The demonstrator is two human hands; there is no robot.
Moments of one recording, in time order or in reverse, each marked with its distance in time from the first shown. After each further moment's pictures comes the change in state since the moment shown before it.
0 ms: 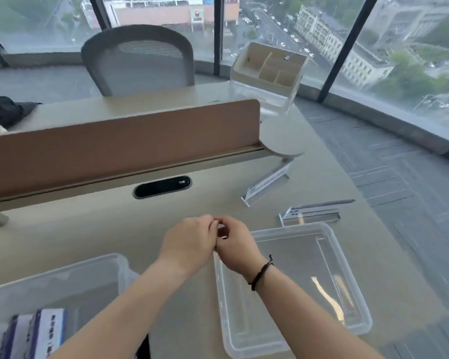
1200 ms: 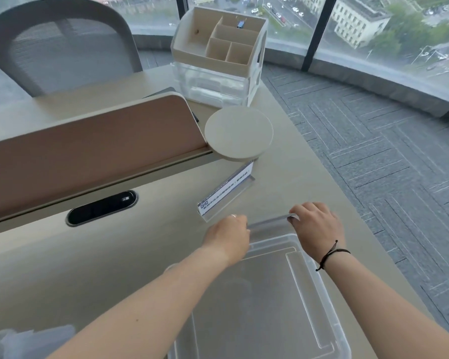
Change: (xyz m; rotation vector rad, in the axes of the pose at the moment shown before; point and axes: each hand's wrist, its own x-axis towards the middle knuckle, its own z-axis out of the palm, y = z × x) left_hand 0.151 0.141 0.151 0.065 -0.407 0.086; right_hand 0.091 0.183 -0.259 -0.978 0.376 0.038
